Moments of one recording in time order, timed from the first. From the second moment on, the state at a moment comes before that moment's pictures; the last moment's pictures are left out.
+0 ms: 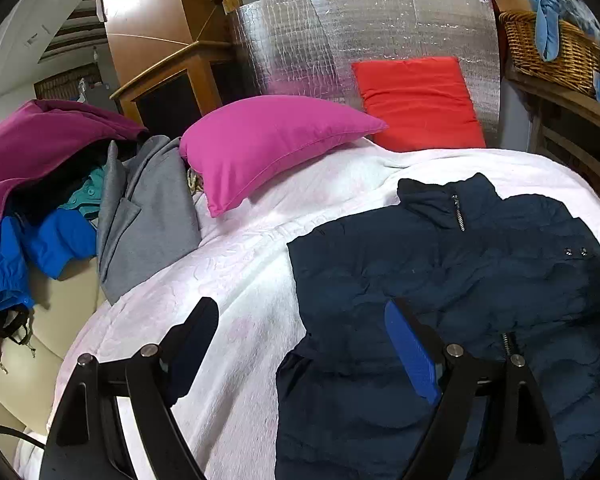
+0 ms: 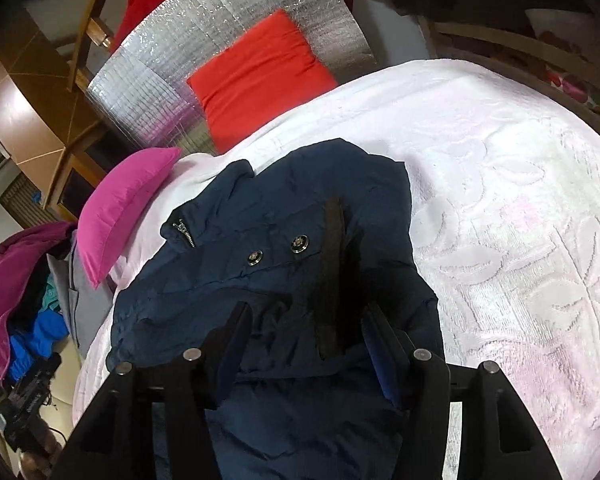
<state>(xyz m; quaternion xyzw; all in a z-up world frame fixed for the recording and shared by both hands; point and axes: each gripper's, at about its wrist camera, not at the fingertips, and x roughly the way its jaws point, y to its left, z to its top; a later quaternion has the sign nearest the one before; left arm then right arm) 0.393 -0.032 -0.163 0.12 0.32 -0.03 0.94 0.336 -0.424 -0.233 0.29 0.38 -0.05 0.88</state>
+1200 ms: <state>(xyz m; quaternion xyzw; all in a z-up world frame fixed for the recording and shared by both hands) 0.385 0.014 -0.152 0.08 0.31 0.02 0.95 0.362 -0.405 -0.247 0.24 0.41 -0.07 0.88</state>
